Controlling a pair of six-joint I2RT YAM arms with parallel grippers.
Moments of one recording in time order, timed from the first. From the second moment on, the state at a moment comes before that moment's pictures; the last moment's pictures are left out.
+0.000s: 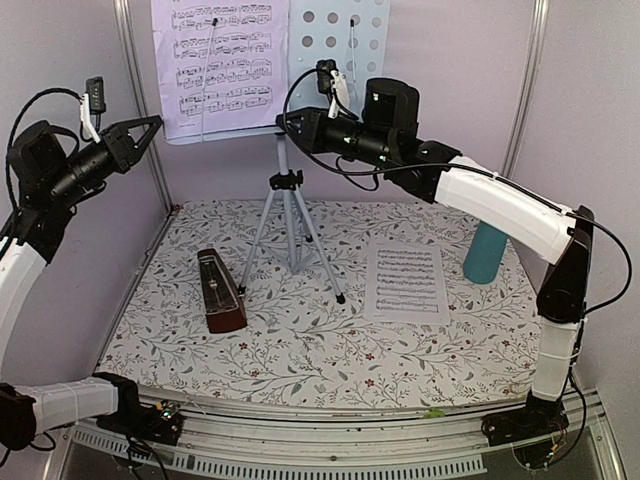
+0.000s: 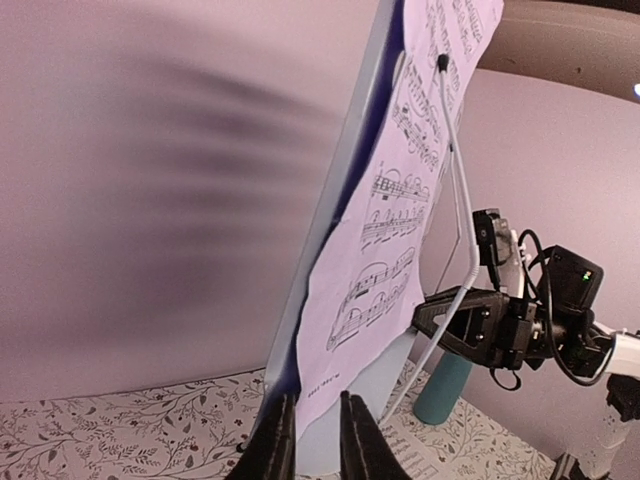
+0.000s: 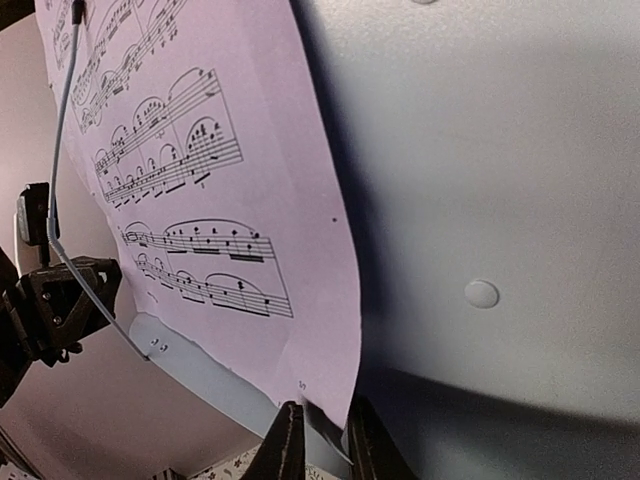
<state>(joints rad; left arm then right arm) -0.12 0.96 1.20 -0.03 0.53 -0.38 0.87 1.96 2.04 0.02 -0.15 0.38</state>
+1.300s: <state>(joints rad) -0.42 0.65 0.68 -0.02 0.39 -0.39 0.70 1.37 0.98 0.07 0.02 0.42</state>
